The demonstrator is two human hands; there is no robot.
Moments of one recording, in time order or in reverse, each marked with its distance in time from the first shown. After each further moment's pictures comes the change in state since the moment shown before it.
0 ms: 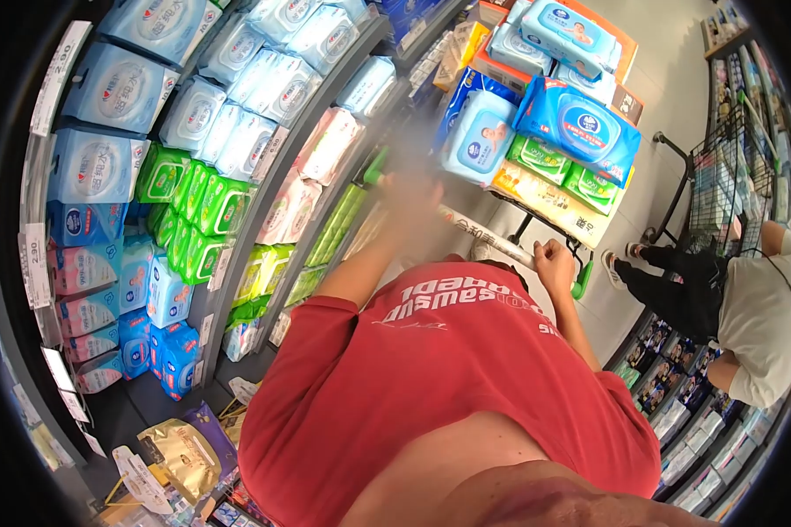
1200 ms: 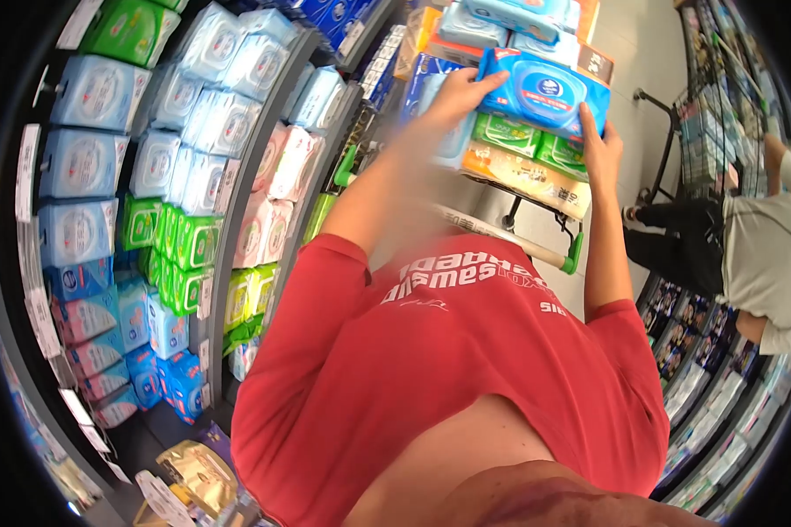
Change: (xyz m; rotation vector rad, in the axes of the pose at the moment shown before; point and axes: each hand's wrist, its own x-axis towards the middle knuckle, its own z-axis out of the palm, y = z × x) left_hand 0.216 0.141 0.020 -1.338 -0.579 -0.460; right_hand 0.137 -0.046 -0.138 0.646 0.356 0.055
